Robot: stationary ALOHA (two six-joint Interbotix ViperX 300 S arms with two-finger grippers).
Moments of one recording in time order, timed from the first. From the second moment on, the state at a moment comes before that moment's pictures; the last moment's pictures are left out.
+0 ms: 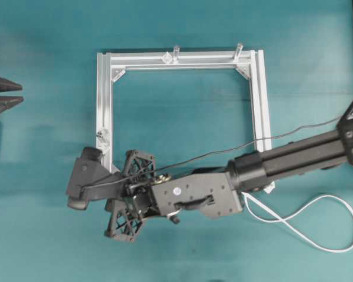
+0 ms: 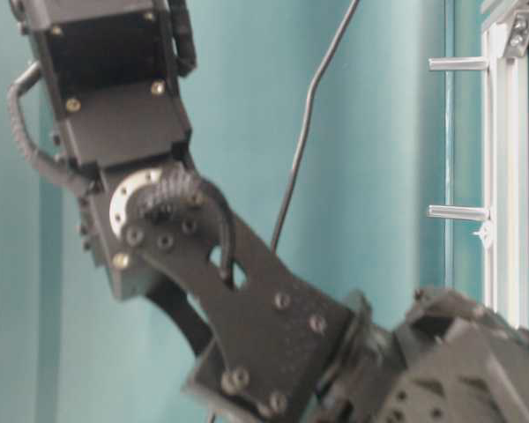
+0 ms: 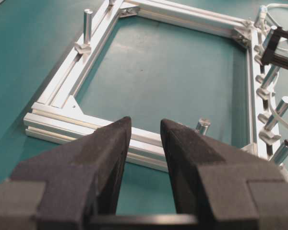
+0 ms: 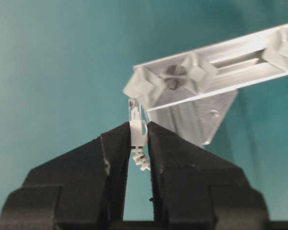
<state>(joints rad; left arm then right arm) 0.23 -1.46 1.42 -0.07 0.26 -0.07 0.25 0.56 -0.24 -0.25 0.69 0.82</state>
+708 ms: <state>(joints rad) 0.23 -1.46 1.42 -0.07 0.26 -0.07 0.30 0.69 -0.49 -0.25 0.76 0.77</state>
